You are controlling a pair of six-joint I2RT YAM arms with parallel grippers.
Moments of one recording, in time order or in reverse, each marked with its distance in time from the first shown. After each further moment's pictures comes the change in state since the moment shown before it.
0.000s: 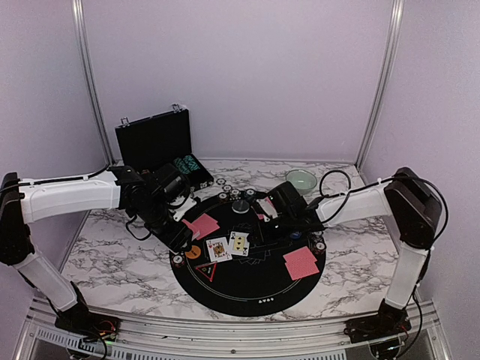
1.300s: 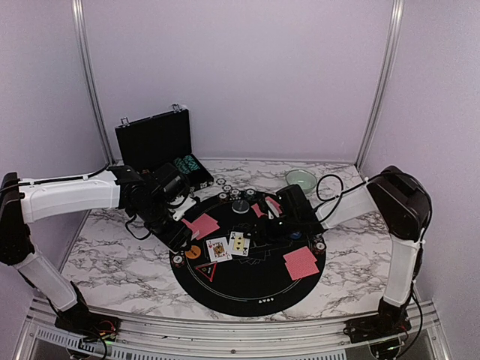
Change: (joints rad) left arm 0.007 0.000 0.000 0.000 0.000 0.007; right arm -0.102 0.108 -0.053 0.277 -0.247 0.204
